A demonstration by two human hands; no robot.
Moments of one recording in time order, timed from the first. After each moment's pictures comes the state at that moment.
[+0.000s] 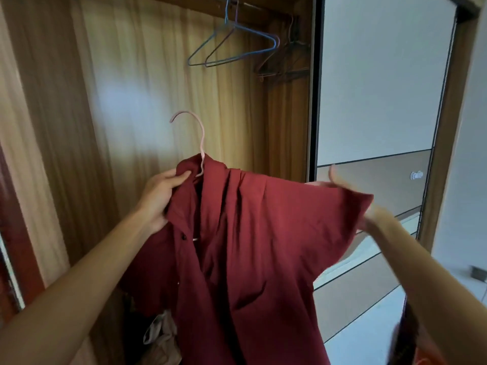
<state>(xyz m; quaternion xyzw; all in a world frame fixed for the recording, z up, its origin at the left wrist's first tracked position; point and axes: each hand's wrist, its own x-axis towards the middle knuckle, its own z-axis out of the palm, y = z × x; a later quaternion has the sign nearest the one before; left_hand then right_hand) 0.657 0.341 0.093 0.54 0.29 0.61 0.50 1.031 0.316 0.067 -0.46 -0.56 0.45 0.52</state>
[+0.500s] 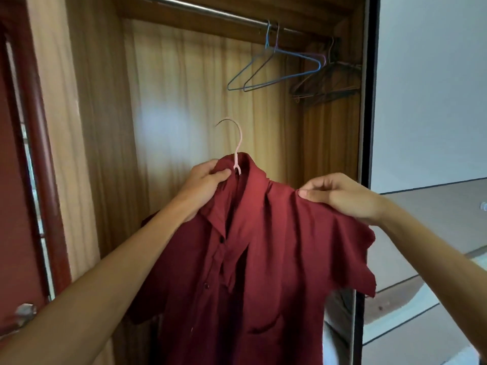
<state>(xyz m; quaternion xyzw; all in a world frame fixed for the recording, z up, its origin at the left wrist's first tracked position) 0.644 0.385 0.153 0.63 0.39 0.60 0.29 0.927 0.349 0.149 -0.43 -0.78 0.25 0.38</state>
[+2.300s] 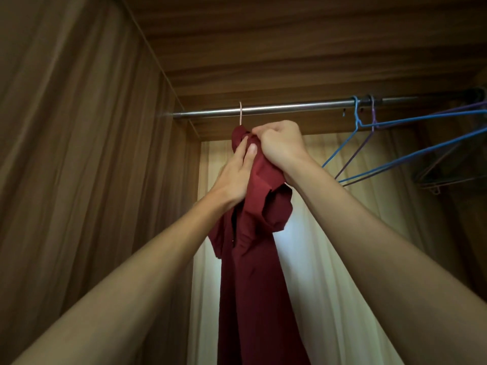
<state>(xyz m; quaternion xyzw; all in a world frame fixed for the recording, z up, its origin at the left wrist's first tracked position) 0.579 0.602 0.404 0.68 0.43 0.56 -0.21 0.705 0.604 0.435 -0.10 -0.69 0.20 0.69</state>
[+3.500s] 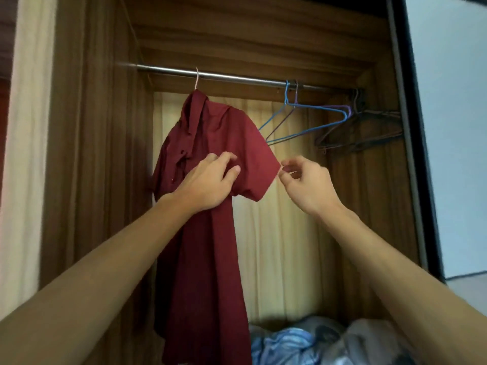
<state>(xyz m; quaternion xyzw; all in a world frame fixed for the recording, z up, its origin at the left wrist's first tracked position) 0.624 0.465 0.282 0.72 0.51 0.40 -0.25 0.840 0.479 0.258 -0.39 -0.70 -0.05 0.60</state>
